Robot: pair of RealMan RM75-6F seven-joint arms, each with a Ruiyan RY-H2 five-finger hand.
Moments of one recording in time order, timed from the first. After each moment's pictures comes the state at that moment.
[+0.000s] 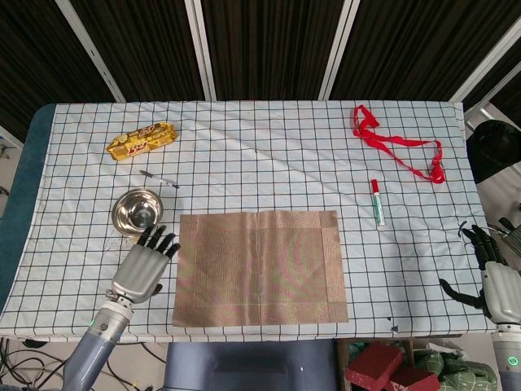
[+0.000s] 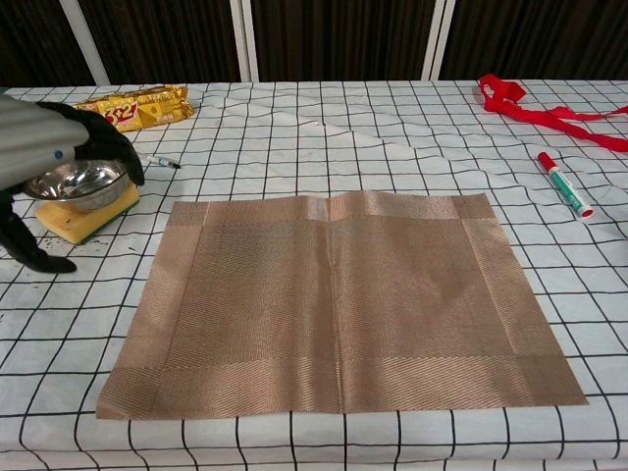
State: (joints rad) left arm -0.61 -1.35 0.08 -2.08 1.07 1.39 1.00; right arm 0.08 -1.03 0.13 -1.77 -1.32 1.38 0.19
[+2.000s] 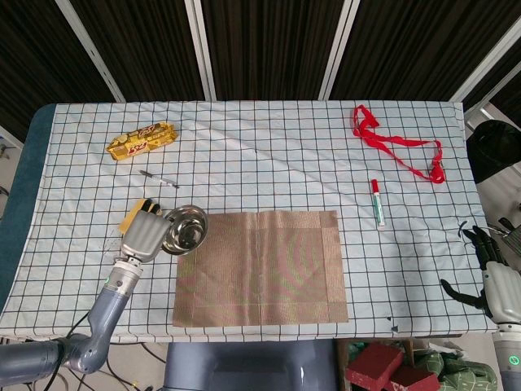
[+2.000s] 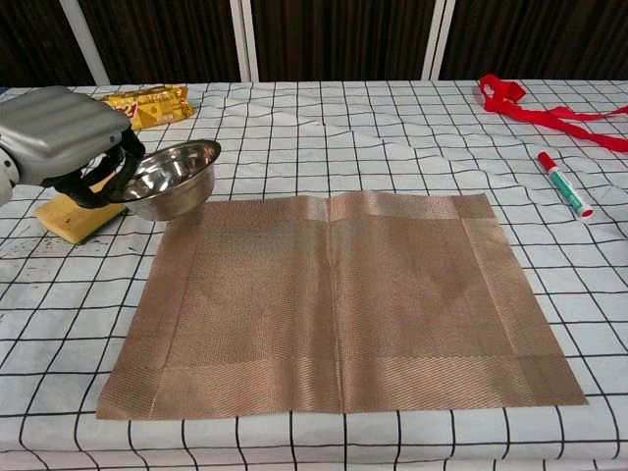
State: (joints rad) left arm -0.68 -1.54 -0.05 -1.56 1.11 1.23 0.82; right arm 0.08 -1.02 0.13 -1.78 -1.31 1.36 0.20
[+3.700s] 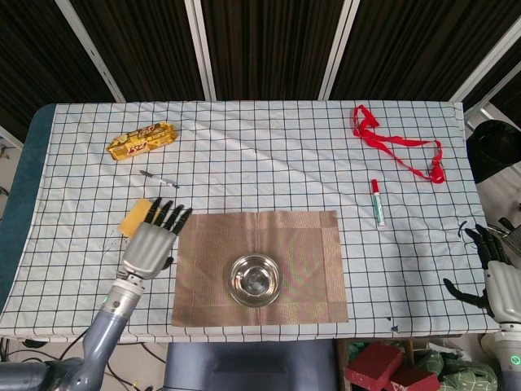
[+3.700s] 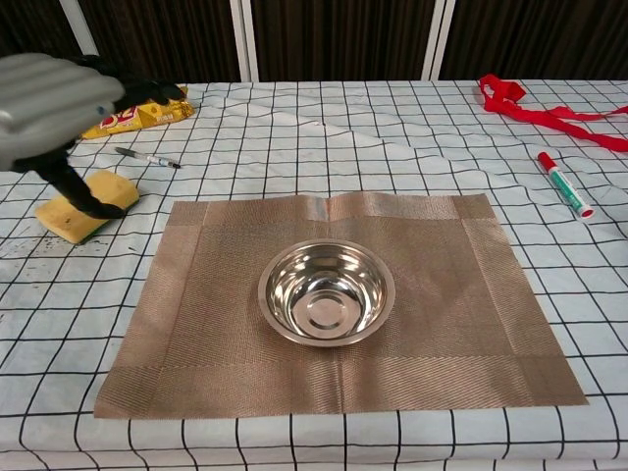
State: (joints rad) left arm -0.60 -1.43 -0.04 -1.87 1.17 1.36 0.88; right arm 0.08 -1.03 0.13 -1.75 -1.32 1.38 0.16
